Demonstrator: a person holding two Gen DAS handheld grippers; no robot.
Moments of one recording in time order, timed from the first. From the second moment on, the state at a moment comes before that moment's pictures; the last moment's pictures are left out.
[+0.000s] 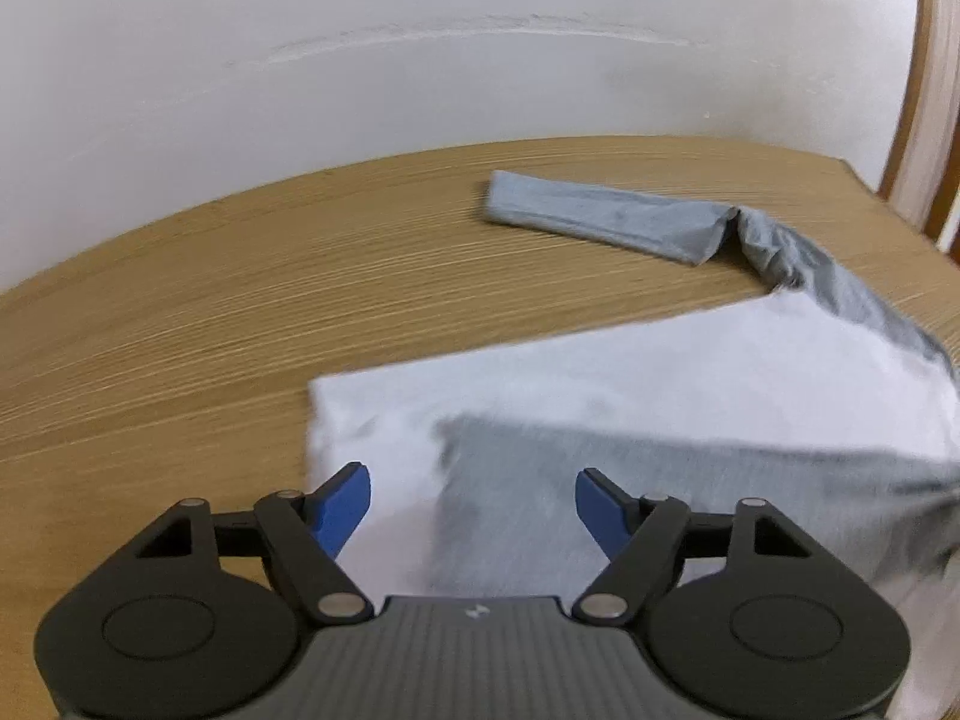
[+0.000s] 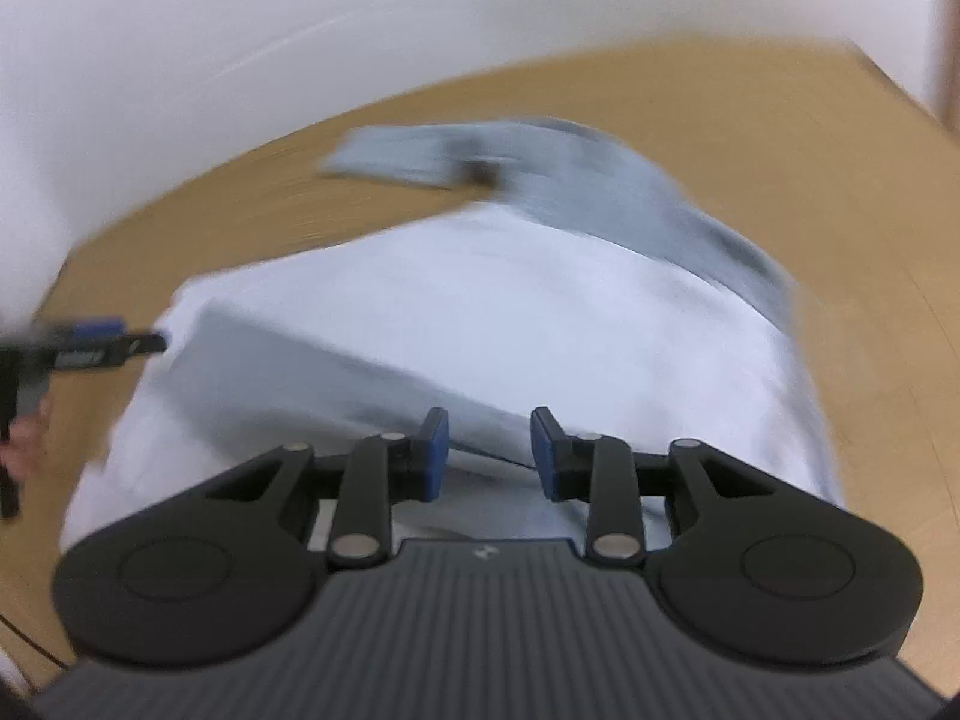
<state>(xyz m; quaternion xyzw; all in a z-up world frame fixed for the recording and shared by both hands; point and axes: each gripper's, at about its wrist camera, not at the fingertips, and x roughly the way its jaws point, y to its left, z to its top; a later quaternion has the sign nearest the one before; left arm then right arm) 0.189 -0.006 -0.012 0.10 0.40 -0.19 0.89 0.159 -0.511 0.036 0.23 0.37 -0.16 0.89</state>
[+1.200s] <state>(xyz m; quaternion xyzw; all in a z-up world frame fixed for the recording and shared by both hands) 0.229 -0.030 -0.043 0.15 0.42 -0.32 0.84 0.167 -0.516 0.032 0.10 0.41 -0.01 0.91</state>
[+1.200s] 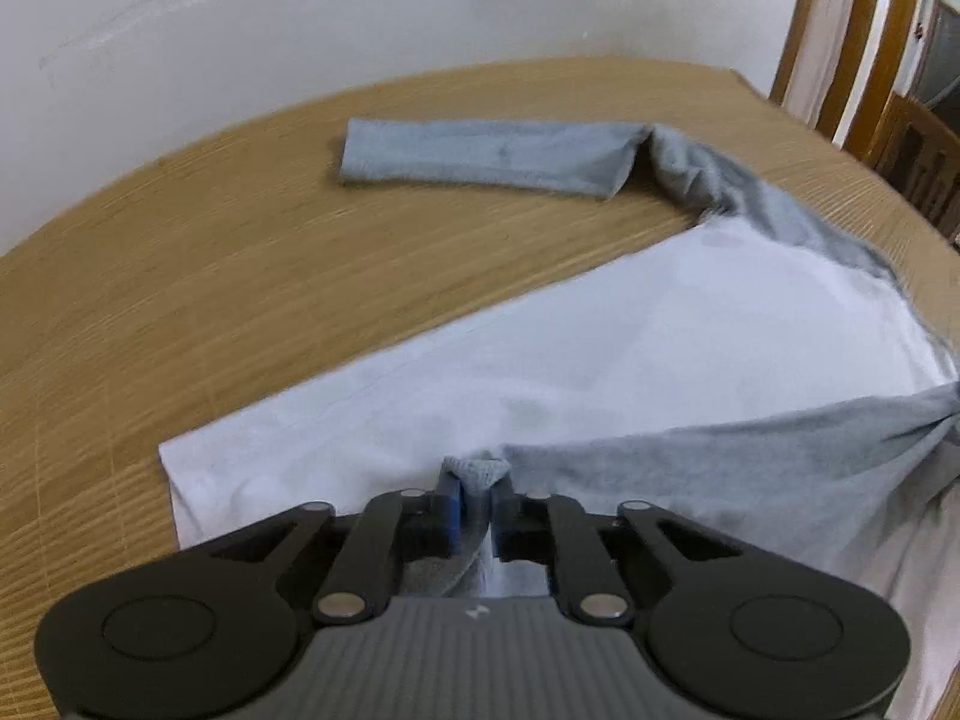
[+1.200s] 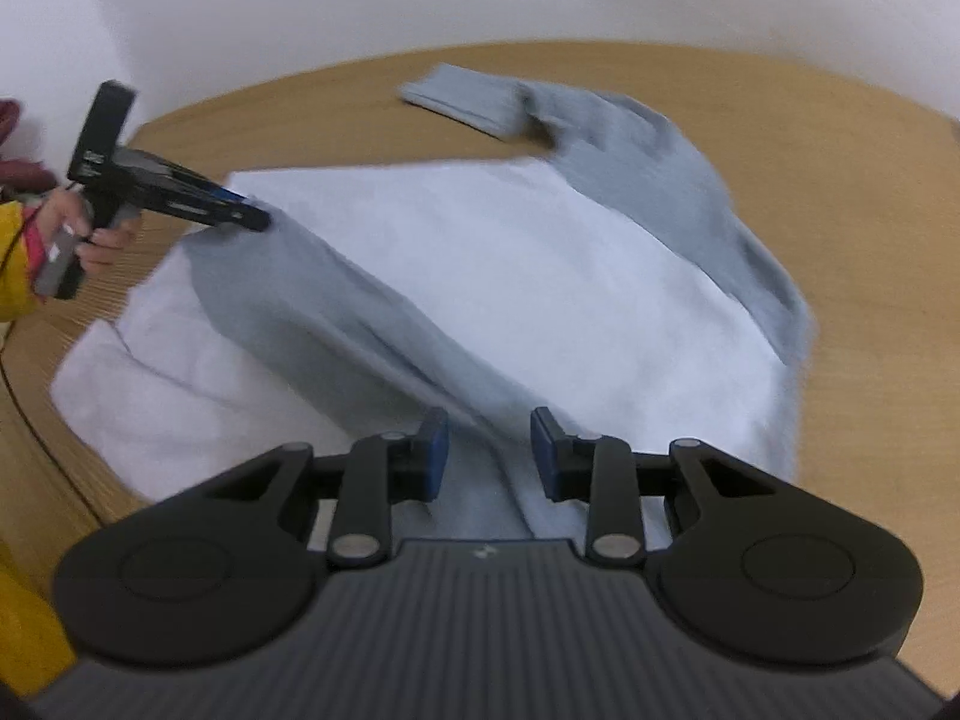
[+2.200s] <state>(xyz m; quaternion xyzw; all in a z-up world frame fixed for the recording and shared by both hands) 0.096 0.001 0.117 0.10 0.22 -0.34 0.91 0.194 -0.425 0.117 -0.11 0.28 0.01 0.95</state>
